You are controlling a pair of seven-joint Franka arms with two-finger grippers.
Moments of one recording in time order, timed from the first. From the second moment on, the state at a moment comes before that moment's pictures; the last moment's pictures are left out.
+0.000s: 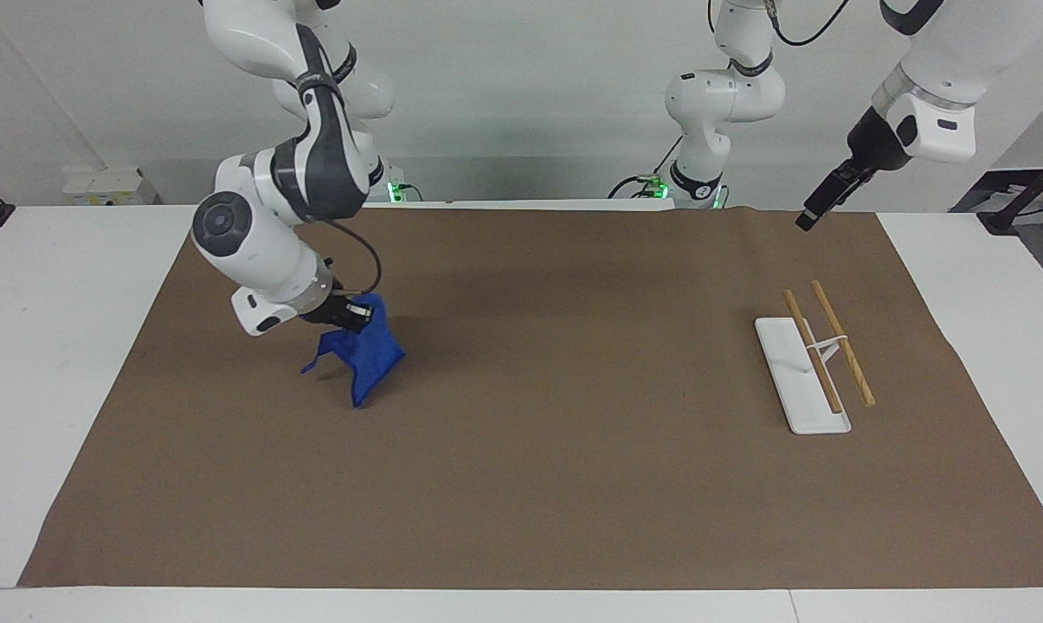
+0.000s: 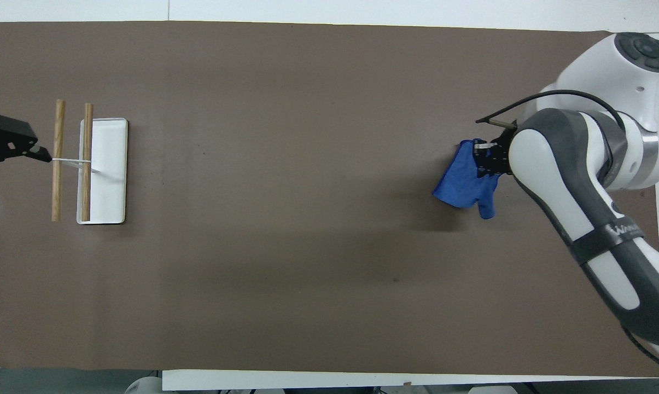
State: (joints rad) left arm -0.10 -0.14 -0.04 -1.73 -0.19 1.58 -0.89; right arm -0.11 0.21 0.31 -1.75 0.20 1.75 0.52
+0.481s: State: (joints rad) left arm -0.33 -0.20 -0.05 -2.02 -0.30 2.00 -1.66; right arm -0.11 0.21 0.48 -1.68 0.63 1.82 1.03
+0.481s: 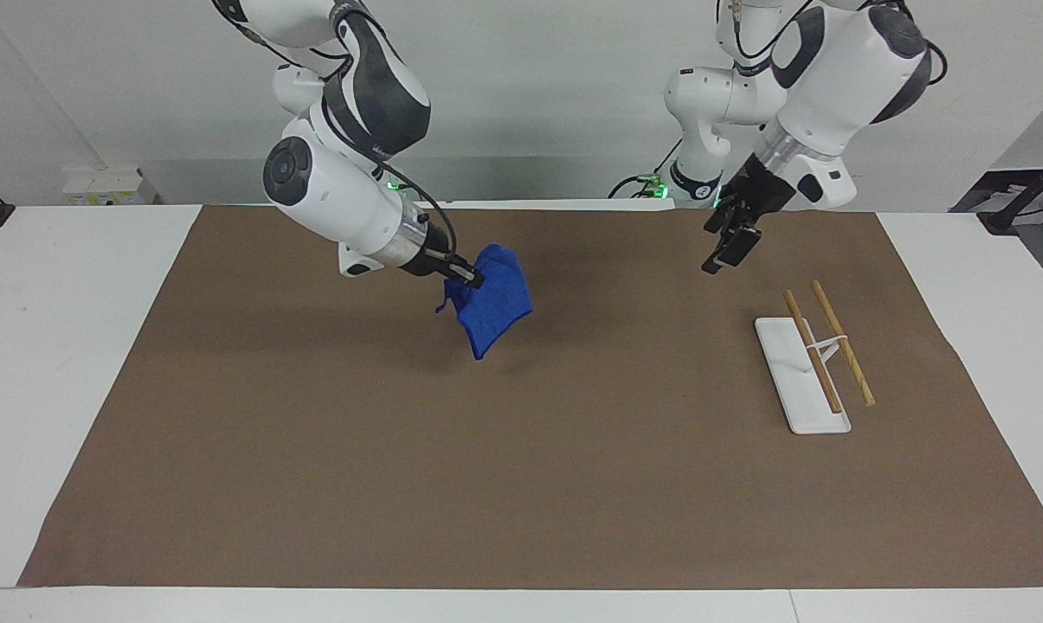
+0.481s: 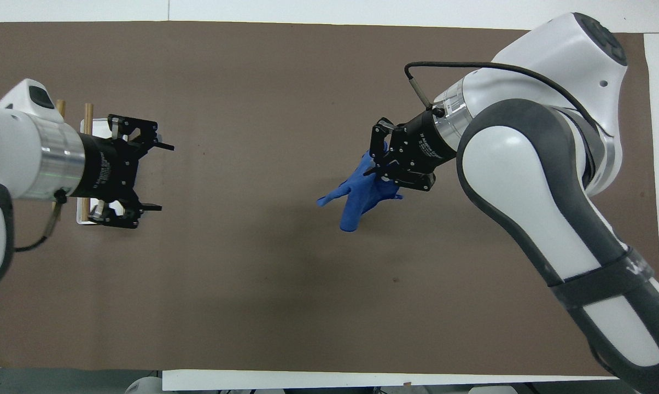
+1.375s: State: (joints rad) left arm -0.48 -0.20 -0.04 -2.16 -0.34 2.32 -2.00; right arm -0.10 0.24 0.65 -1.67 0.73 2.07 1.30
